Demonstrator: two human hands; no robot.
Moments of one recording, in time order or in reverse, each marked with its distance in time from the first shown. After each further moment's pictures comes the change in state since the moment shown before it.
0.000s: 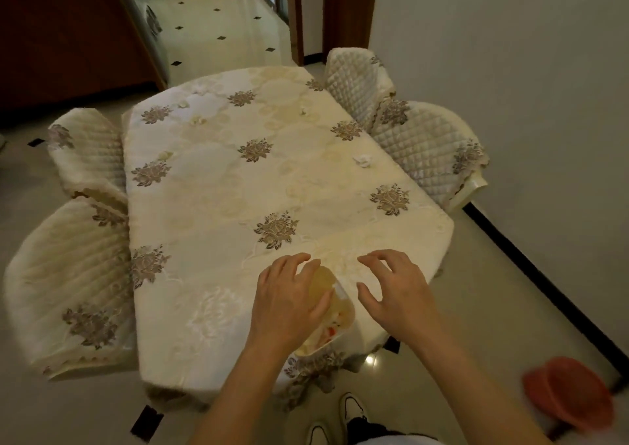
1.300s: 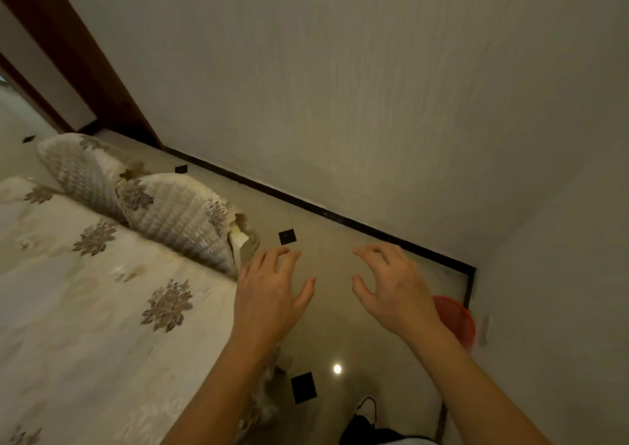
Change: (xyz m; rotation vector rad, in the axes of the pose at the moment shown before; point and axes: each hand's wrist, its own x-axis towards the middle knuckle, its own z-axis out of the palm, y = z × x) left_hand 0.221 0.385 0.175 0.030 -0.105 0.573; right_hand -0.061 0.370 -0.189 -0.130 0.290 0.599
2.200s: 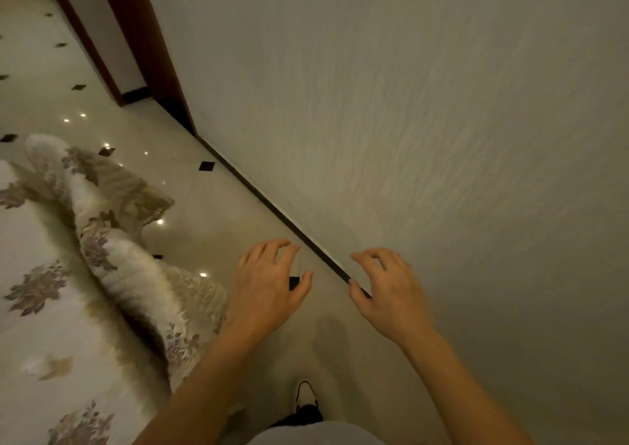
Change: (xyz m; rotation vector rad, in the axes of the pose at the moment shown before) left_hand 0.340 -0.098 0.084 -0.004 0.102 -0.201; right_hand 0.394 0.067 0.081 -0.074 -0.156 -0.265
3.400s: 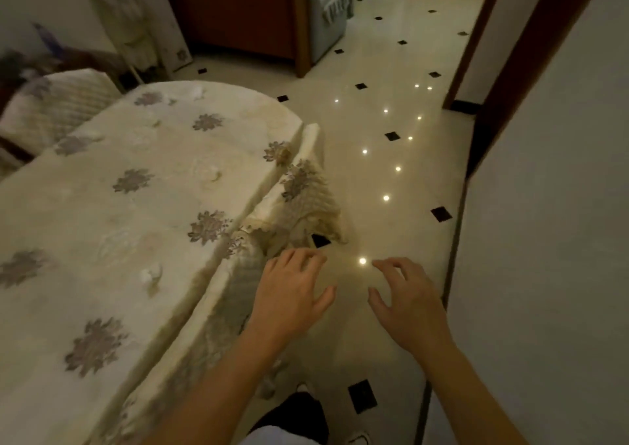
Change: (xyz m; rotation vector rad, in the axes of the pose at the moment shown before) left_hand 0.225 -0.188 0.008 0.306 0.099 -1.068; right_hand 0.491 -0.132 0.173 0.374 -0.442 -0.990
